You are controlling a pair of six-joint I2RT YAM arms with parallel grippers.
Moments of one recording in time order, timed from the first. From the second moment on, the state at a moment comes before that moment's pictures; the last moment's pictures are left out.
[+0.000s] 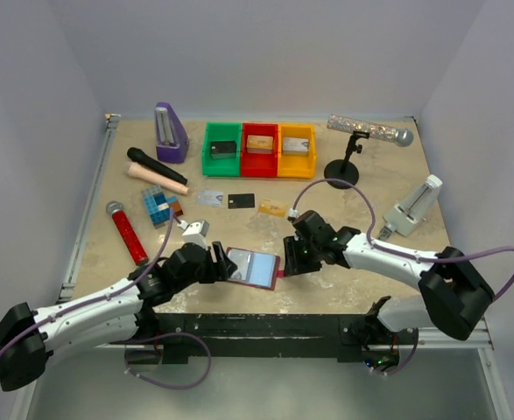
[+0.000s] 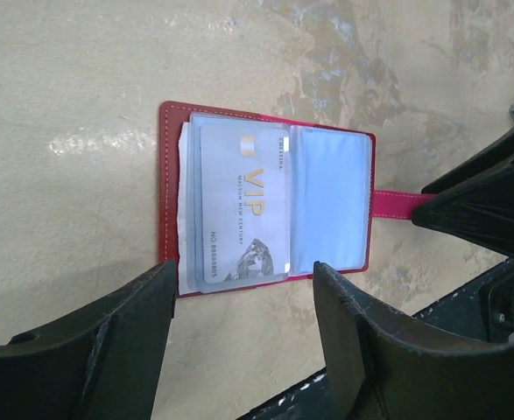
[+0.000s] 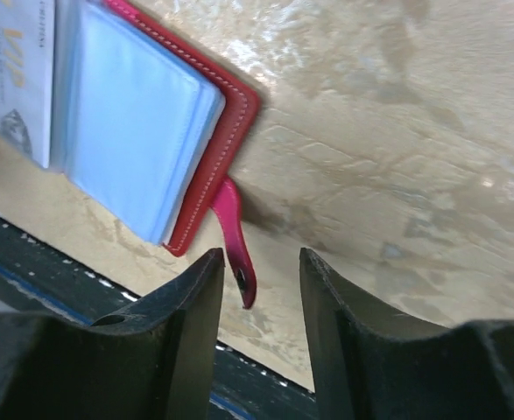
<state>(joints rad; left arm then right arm) -0.92 0.84 0.31 -0.14 -0.19 -0.89 0.77 1.36 0.65 -0.37 -0.16 0.61</state>
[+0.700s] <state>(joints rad) -0.77 0.93 0.31 -0.10 -0.21 -0.88 0.81 1.48 0.66 0.14 -0.39 0.84</state>
